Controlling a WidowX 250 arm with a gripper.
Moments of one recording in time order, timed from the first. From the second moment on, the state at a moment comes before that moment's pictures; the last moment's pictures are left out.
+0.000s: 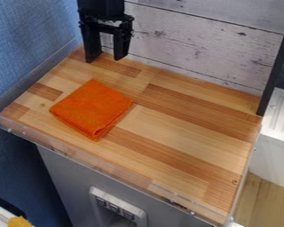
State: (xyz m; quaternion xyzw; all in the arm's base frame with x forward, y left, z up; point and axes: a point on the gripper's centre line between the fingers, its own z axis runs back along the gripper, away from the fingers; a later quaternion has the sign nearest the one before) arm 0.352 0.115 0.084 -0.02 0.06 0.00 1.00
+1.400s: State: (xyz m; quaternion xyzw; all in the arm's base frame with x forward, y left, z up) arm 0.320 0.101 0.071 0.01 -0.02 0.39 0.92
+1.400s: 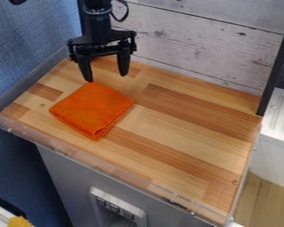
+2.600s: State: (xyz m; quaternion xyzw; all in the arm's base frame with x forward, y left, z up) arm 0.291 0.117 0.051 0.02 0.01 0.44 0.90
